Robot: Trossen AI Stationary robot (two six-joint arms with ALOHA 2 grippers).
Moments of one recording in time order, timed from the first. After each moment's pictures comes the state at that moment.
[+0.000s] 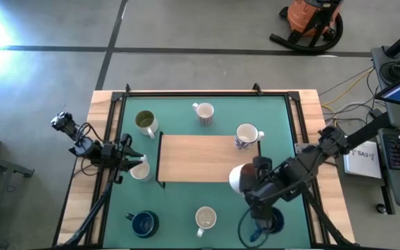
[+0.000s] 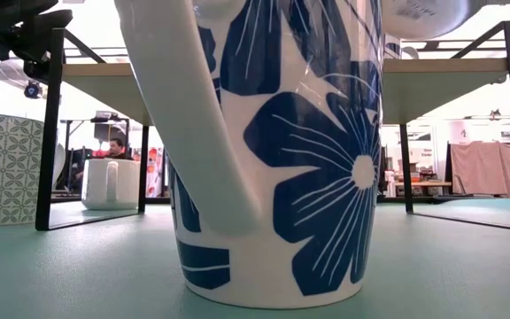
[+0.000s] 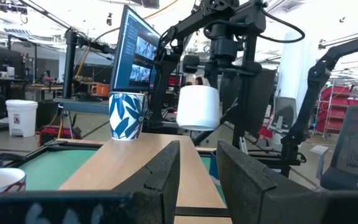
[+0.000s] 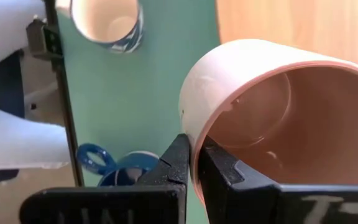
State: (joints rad) left arm -0.69 0.01 0.02 0.29 -0.59 0.04; right arm 0.58 1.77 2.05 -1.57 0.15 0.69
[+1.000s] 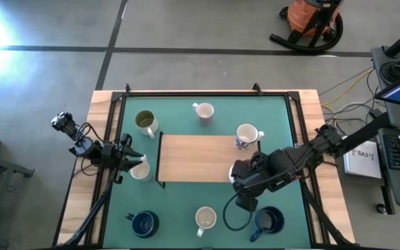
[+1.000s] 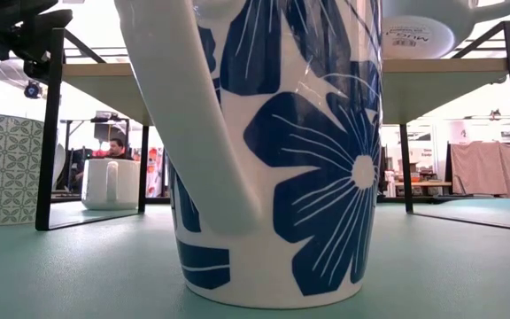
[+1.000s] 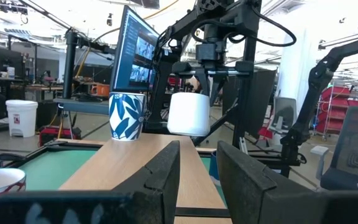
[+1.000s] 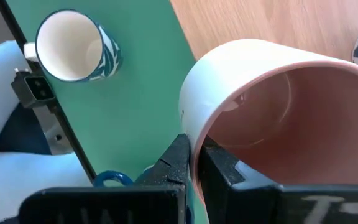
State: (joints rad) left arm -0.69 0.01 0.02 0.29 -0.59 0.04; right arm 0.48 1.80 2.05 -1.57 0.10 0.90
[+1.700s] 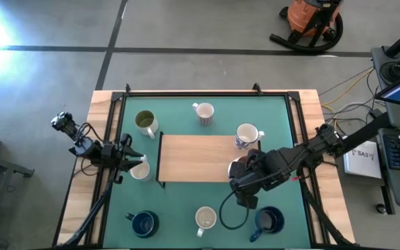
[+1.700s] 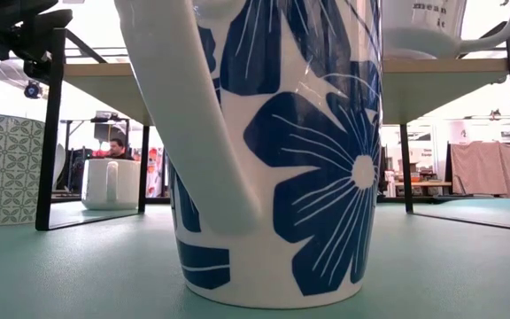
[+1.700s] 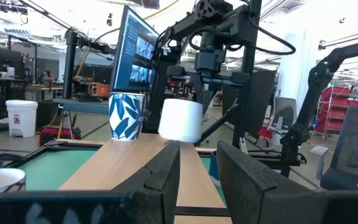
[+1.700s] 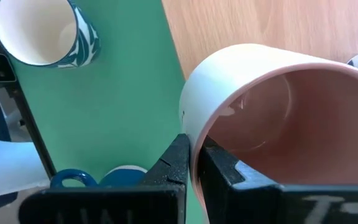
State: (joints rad) left arm -0.69 0.01 0.02 0.29 -0.59 0.04; right arm 0.46 1.80 1.96 -1.56 0.13 0.74
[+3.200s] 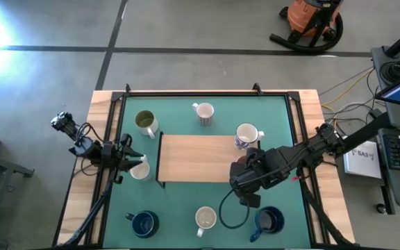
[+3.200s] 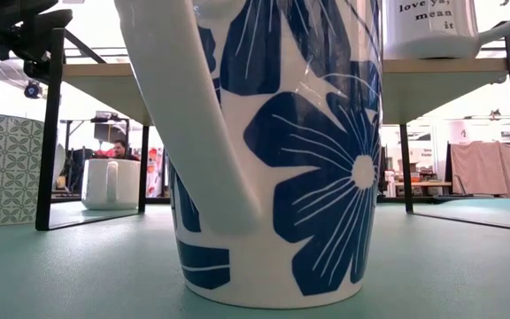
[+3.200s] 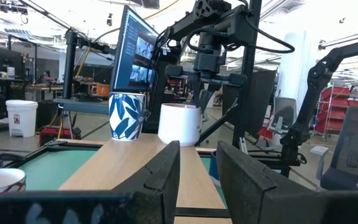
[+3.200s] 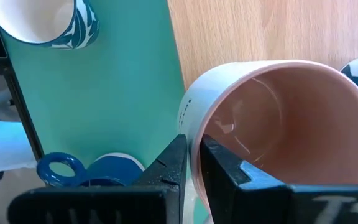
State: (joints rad) left arm -0.69 0.01 0.02 0.29 -0.59 0.04; right arm 0.45 1.80 1.97 -1.57 0.10 0.65
